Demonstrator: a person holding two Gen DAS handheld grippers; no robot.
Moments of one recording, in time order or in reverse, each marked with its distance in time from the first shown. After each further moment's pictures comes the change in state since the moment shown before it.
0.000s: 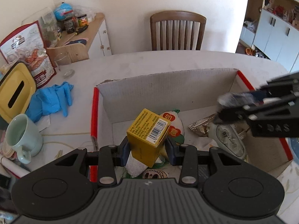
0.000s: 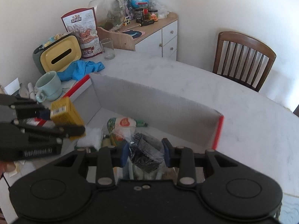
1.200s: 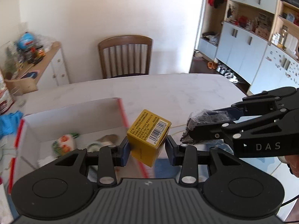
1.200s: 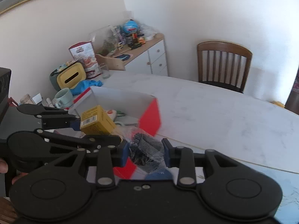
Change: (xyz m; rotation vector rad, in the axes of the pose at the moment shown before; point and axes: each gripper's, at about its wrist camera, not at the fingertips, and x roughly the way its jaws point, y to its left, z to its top) left arm -0.093 -0.181 0.010 0.043 -0.139 -0.174; right arm -0.166 -0.106 -0.081 0.073 -0.128 0.081
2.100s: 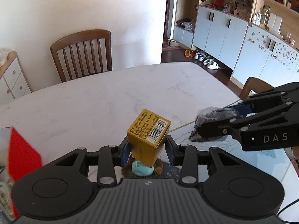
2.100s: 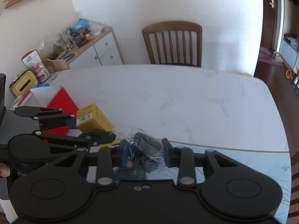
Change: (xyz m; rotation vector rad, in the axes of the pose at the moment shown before) left arm 0.139 -0.160 0.027 0.122 0.040 -0.106; right arm -0.022 -0.193 -0.055 0.167 0.034 -0.130
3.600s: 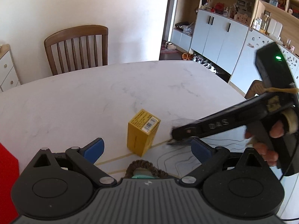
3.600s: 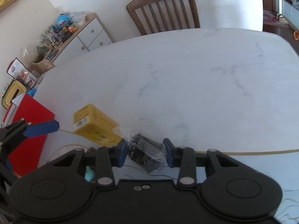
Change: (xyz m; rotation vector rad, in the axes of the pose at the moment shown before) left arm 0.076 0.013 -0.003 -0.031 -0.023 -0.042; right arm 0.110 -0.080 0.000 0.169 0.141 0.085
